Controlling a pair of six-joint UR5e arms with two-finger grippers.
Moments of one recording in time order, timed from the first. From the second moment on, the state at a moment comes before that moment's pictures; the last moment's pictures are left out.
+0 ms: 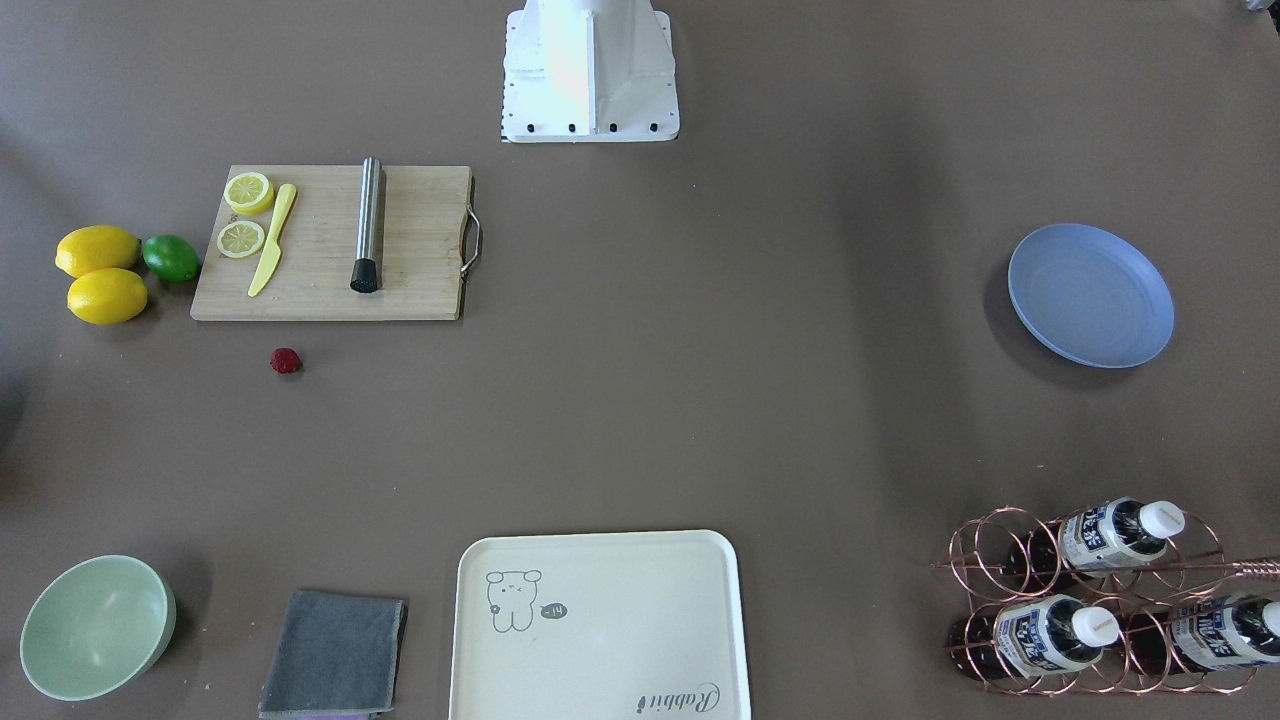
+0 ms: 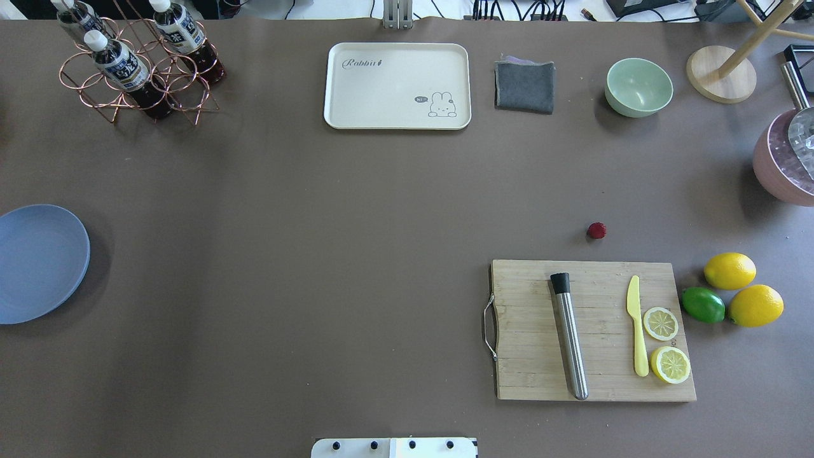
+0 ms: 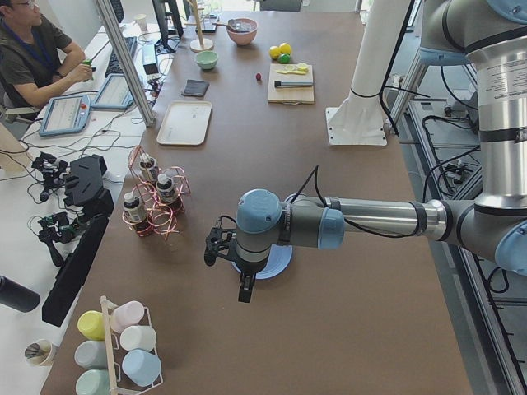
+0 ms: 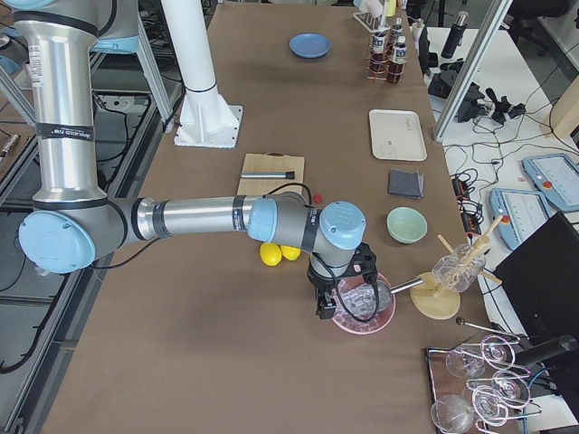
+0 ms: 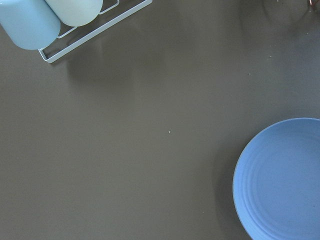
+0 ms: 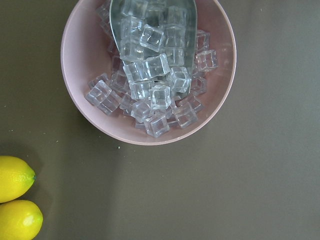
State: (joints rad) left arm -1.66 -1.38 -1.80 -1.62 -2.32 0.09; right arm 1.63 -1.57 1.69 -1.84 2.31 -0.36
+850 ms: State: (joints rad) left arm -1.66 -1.37 -1.80 -1.62 -2.32 0.10; right arm 1.63 -1.57 1.69 -1.84 2.31 -0.36
